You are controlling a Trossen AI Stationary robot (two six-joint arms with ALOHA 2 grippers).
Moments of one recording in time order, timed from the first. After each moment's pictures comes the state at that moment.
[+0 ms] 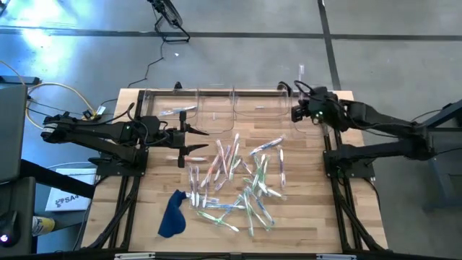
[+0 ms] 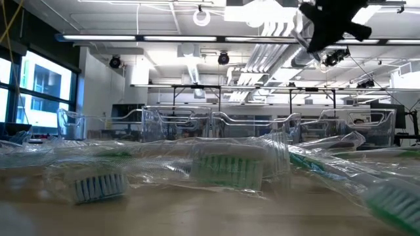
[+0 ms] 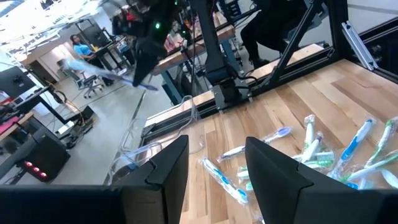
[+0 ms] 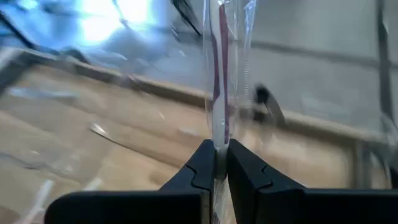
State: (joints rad) left arm -0.08 0.91 0.81 0.00 -0.15 0.45; right arm -0.31 0.95 1.02 -0.86 0.61 0.74
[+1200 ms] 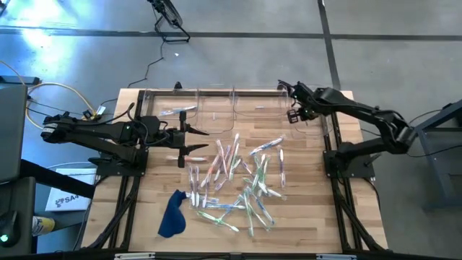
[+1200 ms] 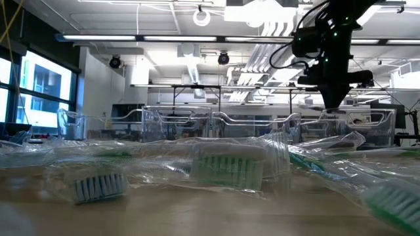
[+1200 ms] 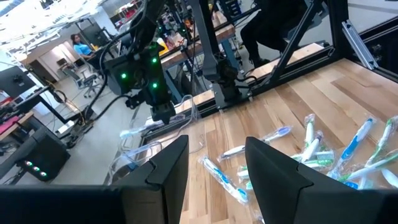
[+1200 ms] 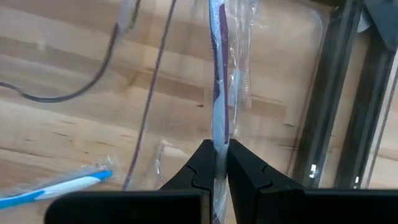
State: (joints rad) left arm -0.08 0.91 0.81 0.00 -0.15 0.45; right arm -0.72 1.30 0.93 -0.99 0.24 0.59
